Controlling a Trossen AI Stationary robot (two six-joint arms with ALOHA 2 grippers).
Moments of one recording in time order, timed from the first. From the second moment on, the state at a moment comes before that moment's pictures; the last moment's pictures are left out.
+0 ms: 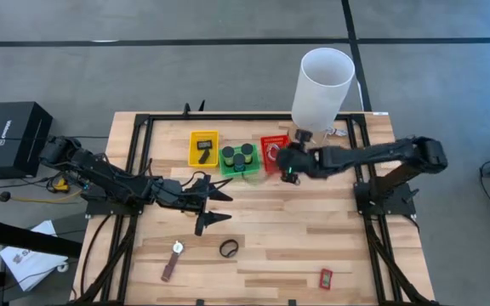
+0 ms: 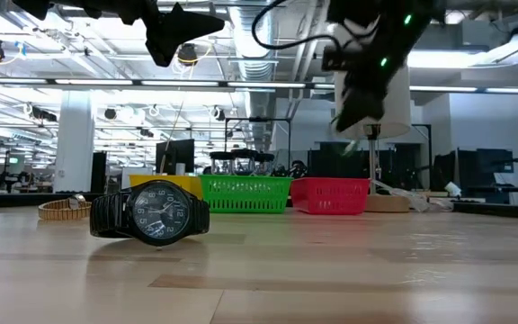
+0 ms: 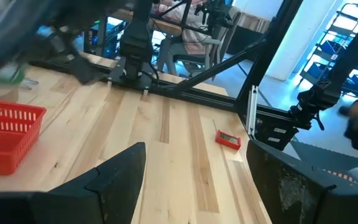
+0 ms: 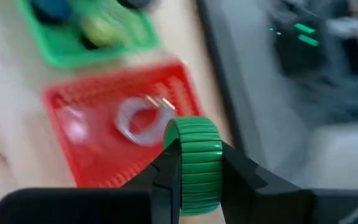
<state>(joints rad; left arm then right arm) -0.32 1.24 0.59 0.48 -0.24 -0.32 -0.04 1.47 1.01 -0.56 0.73 -0.12</state>
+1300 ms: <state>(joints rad) -0.25 1.24 0.59 0.50 -0.24 -0.33 -0.37 1.61 0.90 -0.20 0.03 -0.29</state>
